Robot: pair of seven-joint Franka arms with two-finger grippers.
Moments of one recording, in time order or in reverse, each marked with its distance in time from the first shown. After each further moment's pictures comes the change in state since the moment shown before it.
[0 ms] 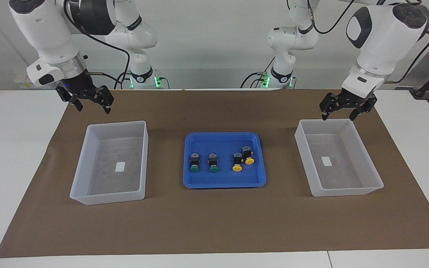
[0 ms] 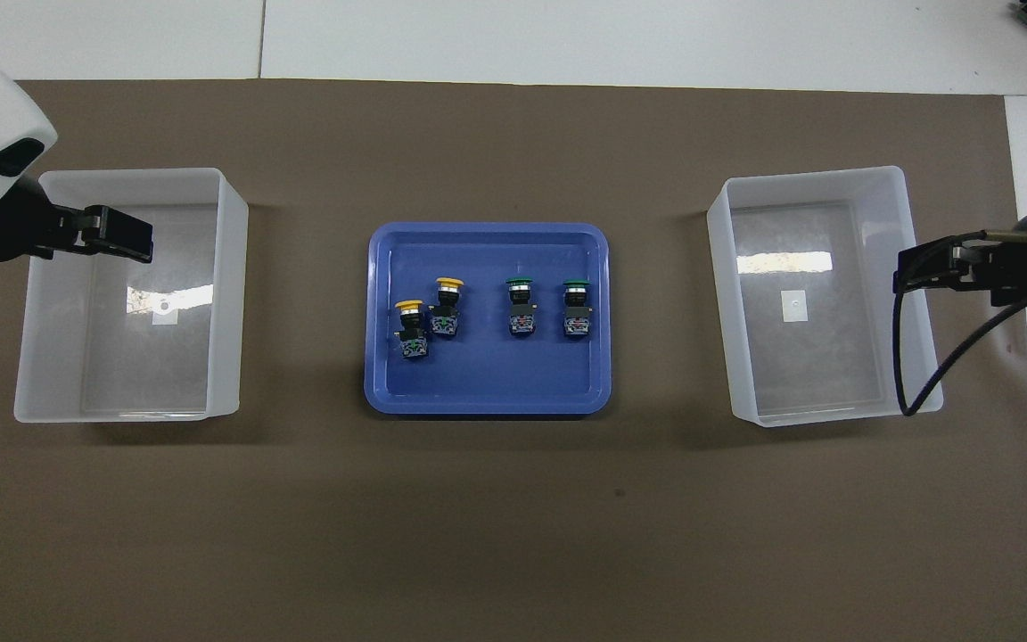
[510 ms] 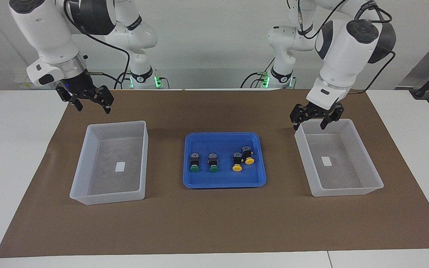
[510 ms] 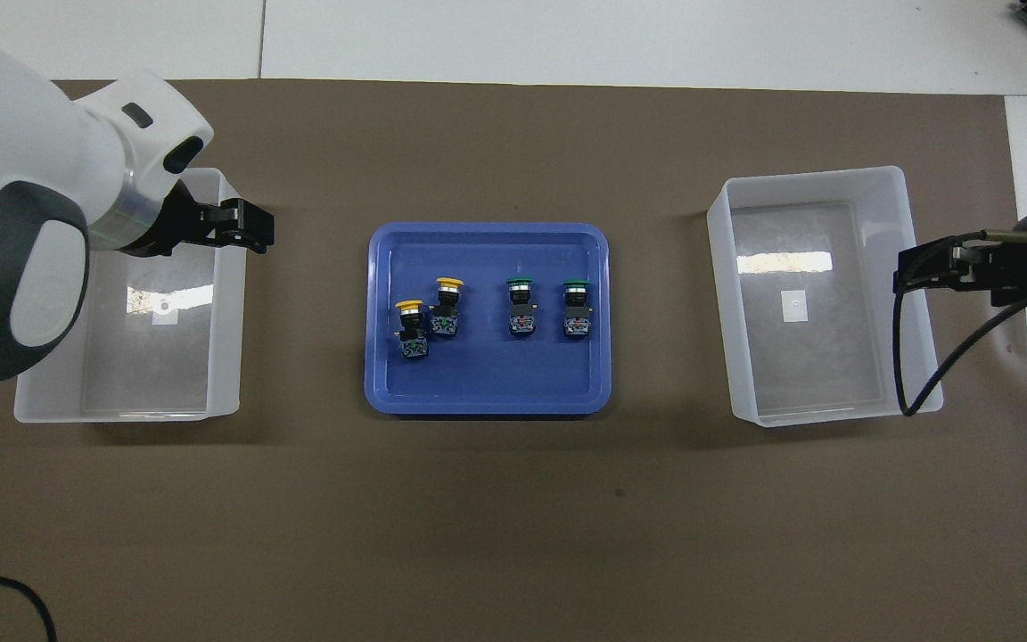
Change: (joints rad) left arm -0.141 0.070 -0.005 -0.014 0.000 0.099 -0.222; right arm 0.000 0.000 0.000 0.000 0.000 0.000 0.000
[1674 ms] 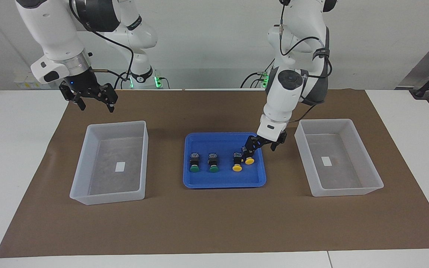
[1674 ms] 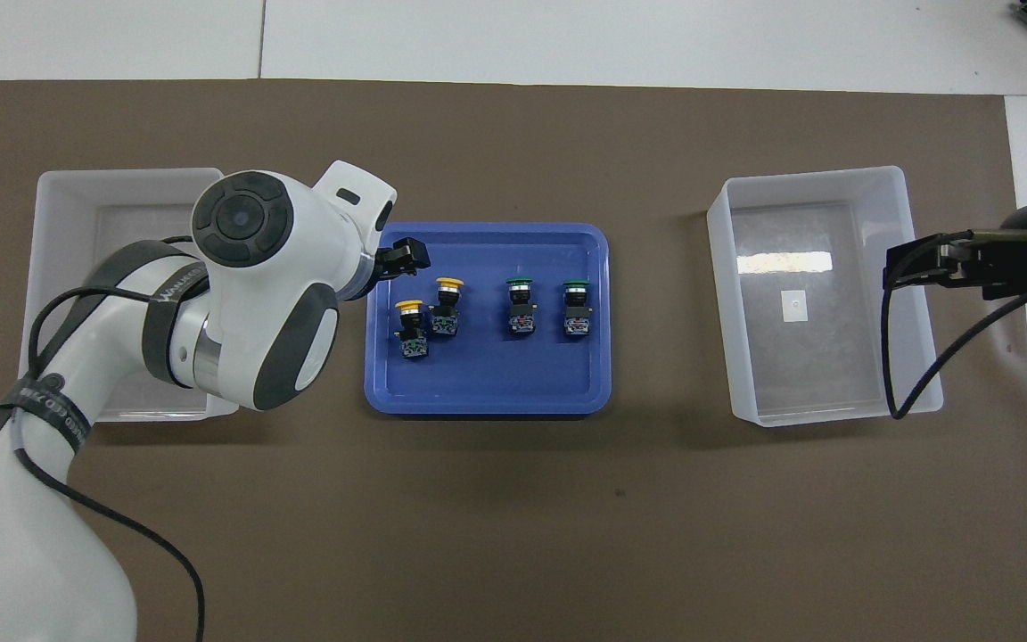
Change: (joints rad) left arm -0.174 0.139 -0.002 -0.238 -0.035 0.446 -0.400; right arm 0.006 -0.001 0.022 0.017 -0.007 0.000 -0.002
